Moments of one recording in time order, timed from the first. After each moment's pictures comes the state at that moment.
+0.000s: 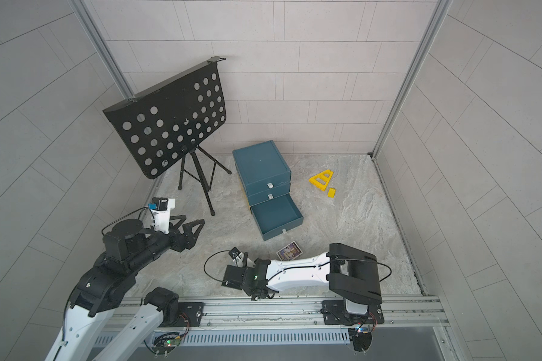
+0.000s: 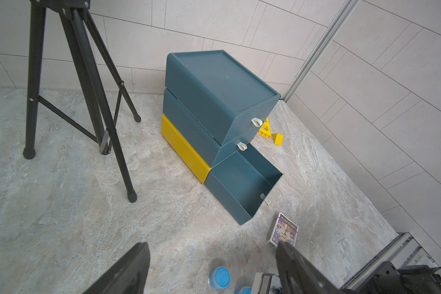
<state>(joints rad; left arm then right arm) -0.32 0.51 0.86 -0.74 0.19 -0.25 1.36 1.73 1.06 -0.55 0.41 0.58</state>
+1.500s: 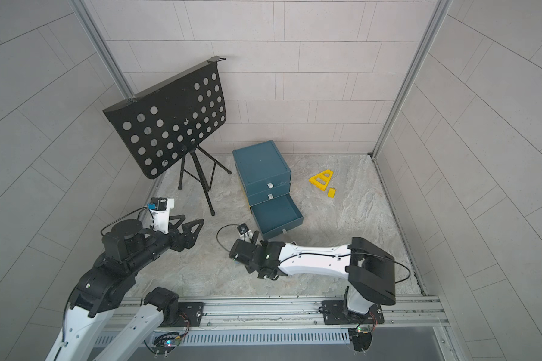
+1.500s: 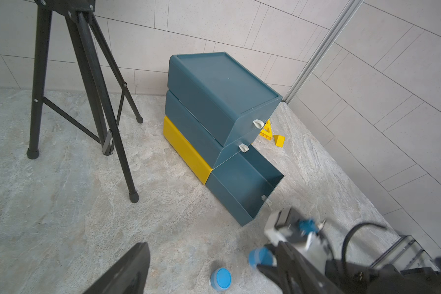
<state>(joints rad) -0.31 0.50 0.86 -0.74 0.19 -0.25 1.15 1.54 1.05 -0.50 0.41 0.56</state>
